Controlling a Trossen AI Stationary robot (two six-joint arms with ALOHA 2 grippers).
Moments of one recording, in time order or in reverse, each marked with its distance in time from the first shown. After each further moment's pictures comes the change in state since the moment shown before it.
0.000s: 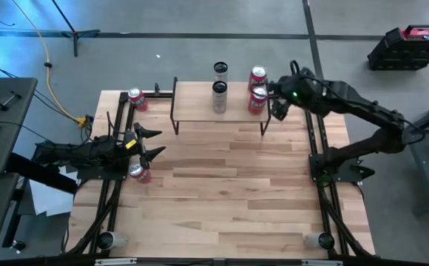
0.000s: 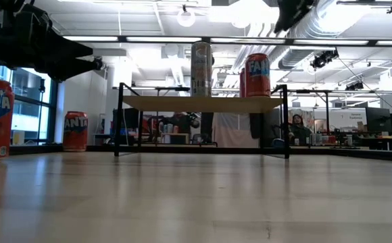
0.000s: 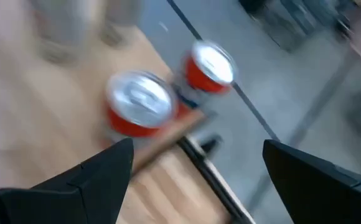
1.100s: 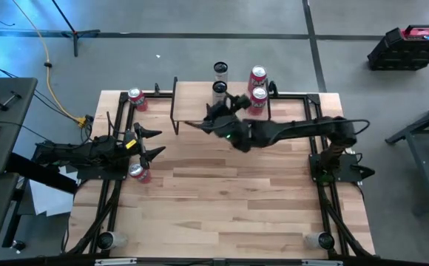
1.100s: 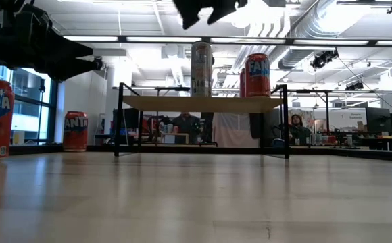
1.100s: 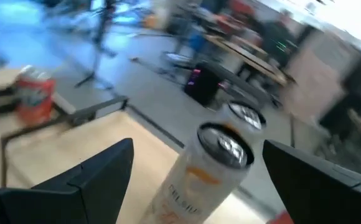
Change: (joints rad) left arm 0.000 0.000 0.000 0.000 0.000 0.000; right arm 0.314 0.576 0.081 0.928 0.581 0.004
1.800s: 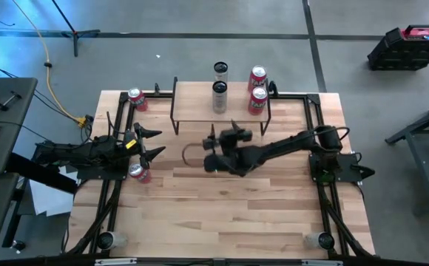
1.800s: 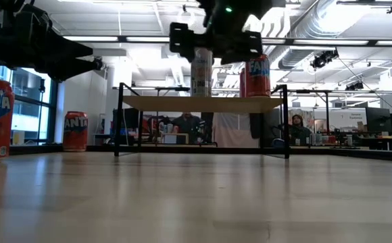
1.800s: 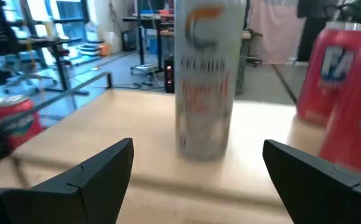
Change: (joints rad) left arm 0.000 0.000 0.000 0.000 0.000 0.000; right arm 0.116 0.160 -0.160 -0.150 0.257 0.895
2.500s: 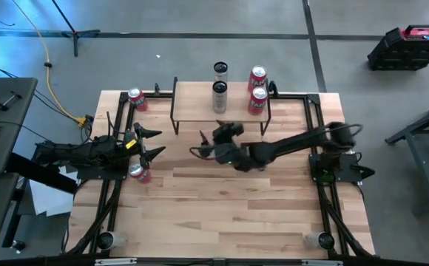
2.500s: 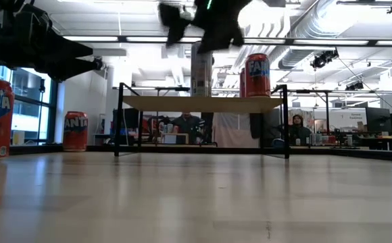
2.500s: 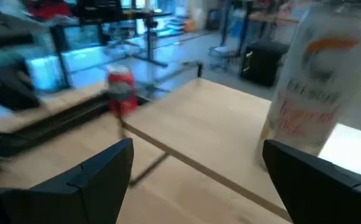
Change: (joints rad) left arm 0.000 0.000 0.000 0.001 0.000 0.000; right arm -0.020 -0.149 -0.087 0.369 -0.390 -0.528
